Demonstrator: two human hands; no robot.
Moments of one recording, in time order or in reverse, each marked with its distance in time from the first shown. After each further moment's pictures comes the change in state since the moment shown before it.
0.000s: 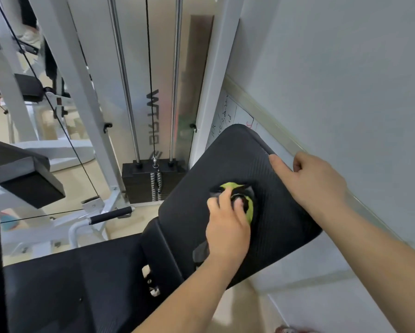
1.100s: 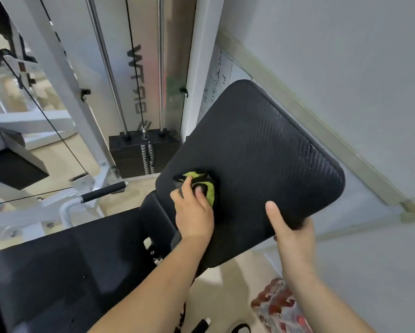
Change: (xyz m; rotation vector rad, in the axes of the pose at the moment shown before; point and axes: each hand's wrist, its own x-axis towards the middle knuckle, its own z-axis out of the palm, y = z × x) left_hand 0.016 -0.110 -0.005 0.013 0.004 -0.172; right_hand -0.163 0.016 0.096 0.998 -0.076 0.662
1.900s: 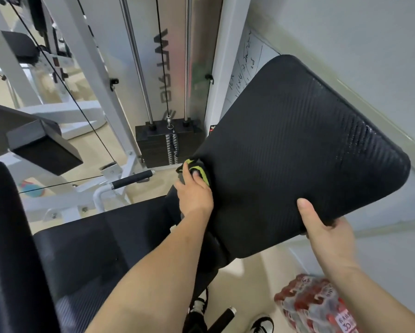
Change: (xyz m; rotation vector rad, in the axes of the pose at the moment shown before) left_hand 0.066 -0.056 -0.012 0.097 -0.038 -0.278; right_hand 0.005 0.019 0.004 -0.166 -0.084 0.021
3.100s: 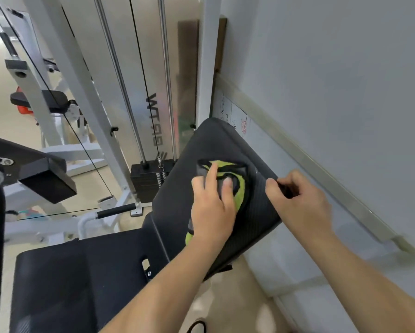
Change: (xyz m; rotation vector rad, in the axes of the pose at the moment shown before) left_hand -0.179 0.161 0.018 -0.167 0.220 0.600; right_hand 0.062 -0.114 -0.108 -0.298 -0.026 -0.482
